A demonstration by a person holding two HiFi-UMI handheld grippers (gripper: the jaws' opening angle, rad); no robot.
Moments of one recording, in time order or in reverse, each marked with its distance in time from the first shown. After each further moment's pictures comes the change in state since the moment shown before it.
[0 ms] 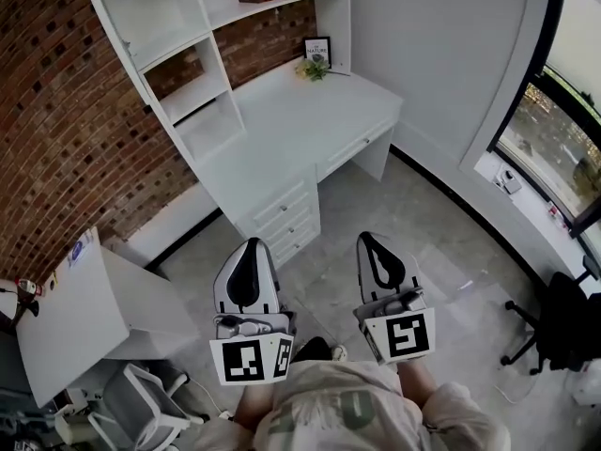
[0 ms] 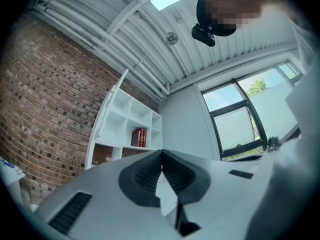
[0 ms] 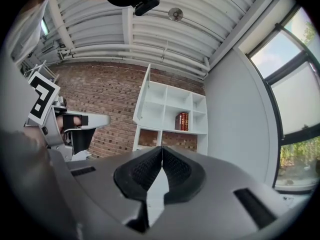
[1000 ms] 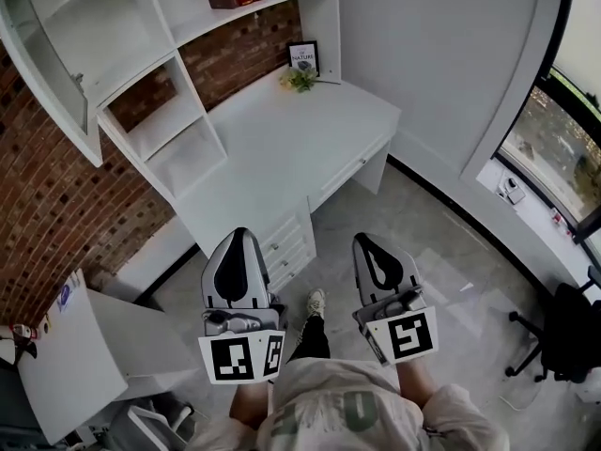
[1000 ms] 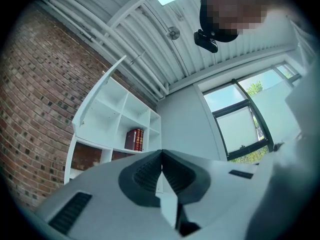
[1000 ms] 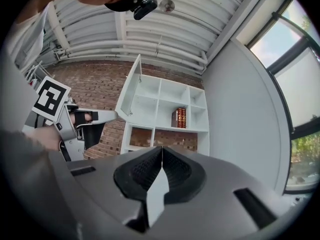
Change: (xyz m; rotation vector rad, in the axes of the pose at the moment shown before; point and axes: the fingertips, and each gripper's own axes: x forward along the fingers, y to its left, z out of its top) left arm 0.168 0.031 -0.042 -0.007 -0.058 -0.040; right arm 0.135 -0.076 -0.039 0.023 -0.026 0.012
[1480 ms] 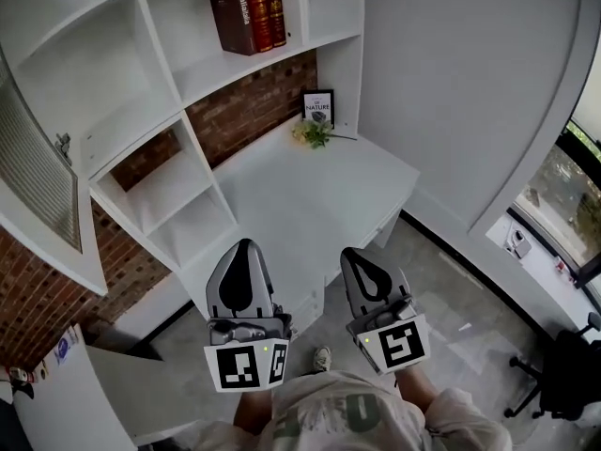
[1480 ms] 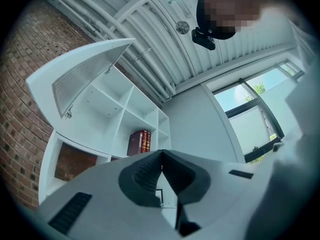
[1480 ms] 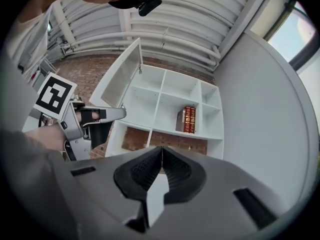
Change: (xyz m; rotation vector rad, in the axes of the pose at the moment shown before) left arm 0.180 0.101 -0.020 -0.001 -0.065 0.012; right arm 0.215 -0.031 0.005 -0.104 -0.026 0.061
